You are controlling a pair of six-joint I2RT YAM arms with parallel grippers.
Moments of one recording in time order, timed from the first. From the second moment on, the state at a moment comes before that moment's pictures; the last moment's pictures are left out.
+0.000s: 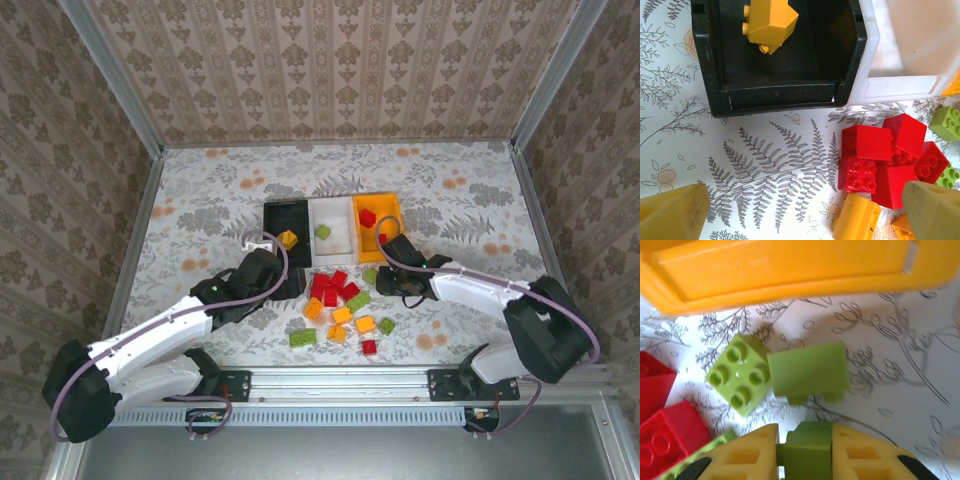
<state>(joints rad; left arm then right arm) -0.84 1.00 0.60 -0.45 -0.21 -0.72 0.58 1.38 0.67 -0.39 0.04 0.66</state>
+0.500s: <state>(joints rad) -0.84 0.95 0.54 -0.46 -0.21 -0.72 0.63 1.29 0.99 -0.55 -0.02 0.58</state>
